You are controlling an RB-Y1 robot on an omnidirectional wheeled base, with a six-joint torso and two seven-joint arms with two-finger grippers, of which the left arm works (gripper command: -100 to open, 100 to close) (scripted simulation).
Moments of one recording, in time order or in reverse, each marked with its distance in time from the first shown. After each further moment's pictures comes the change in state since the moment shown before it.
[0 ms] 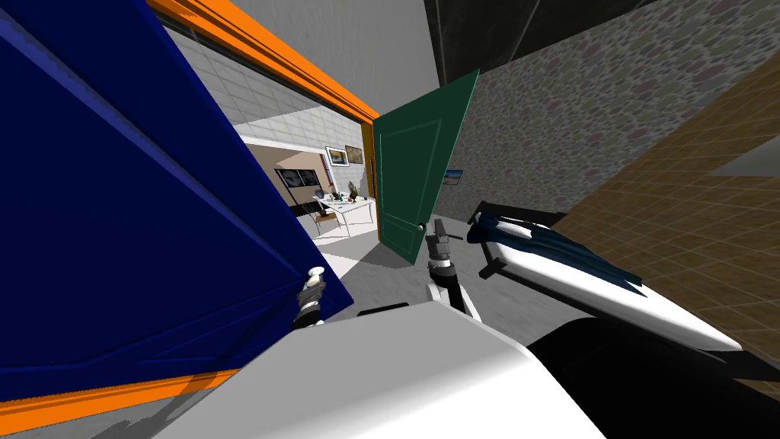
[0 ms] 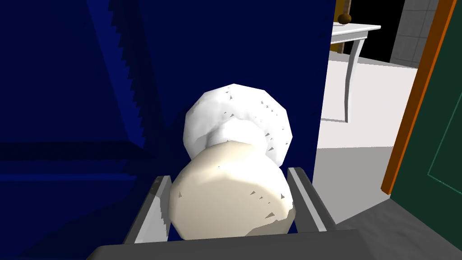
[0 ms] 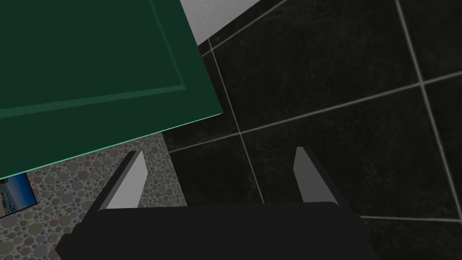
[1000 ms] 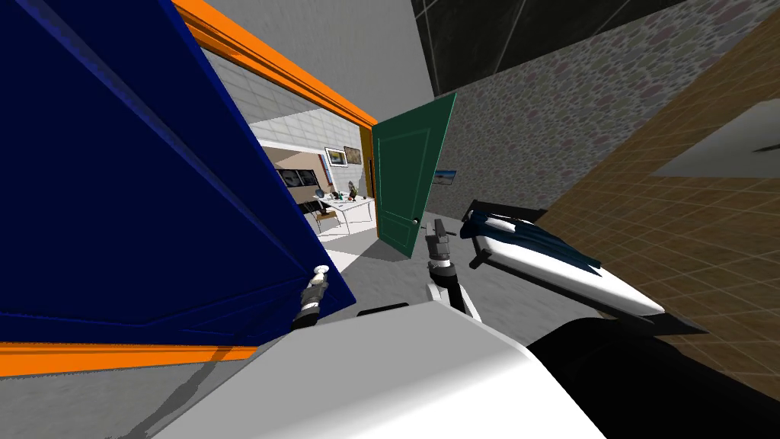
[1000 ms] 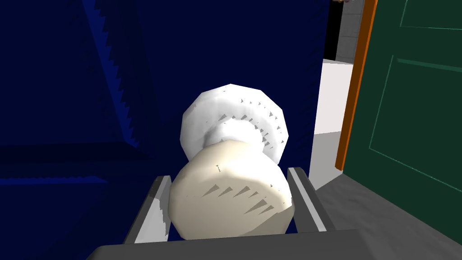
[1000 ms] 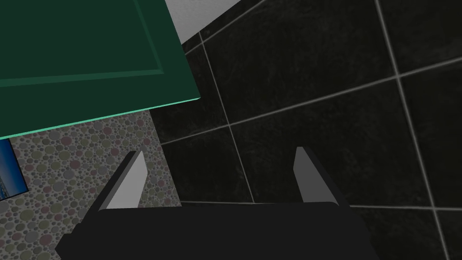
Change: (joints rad) arm -0.001 0.090 -0.135 0.021 -0.029 -0.034 0.106
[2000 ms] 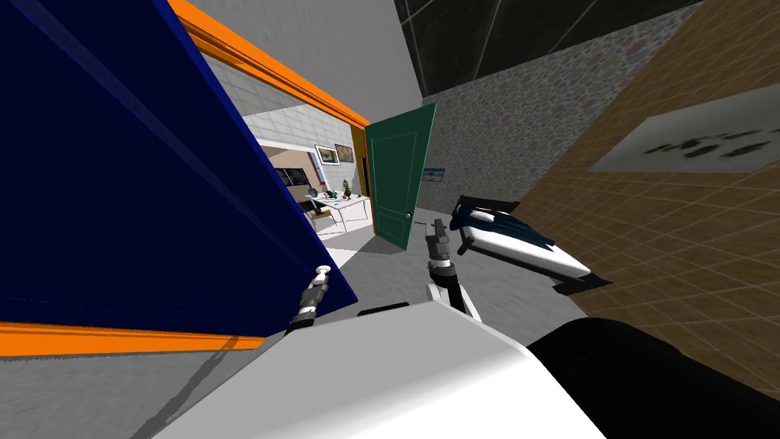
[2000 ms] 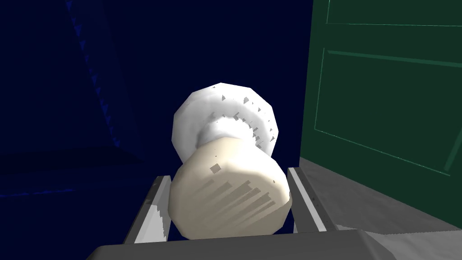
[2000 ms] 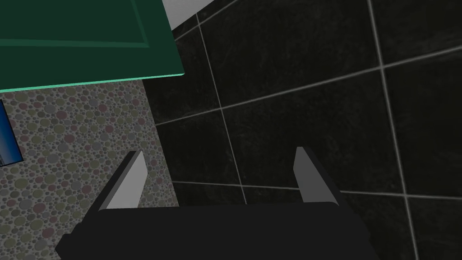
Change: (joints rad) arm 0.000 0.090 -0.121 0.036 -0.036 -0.073 0.120
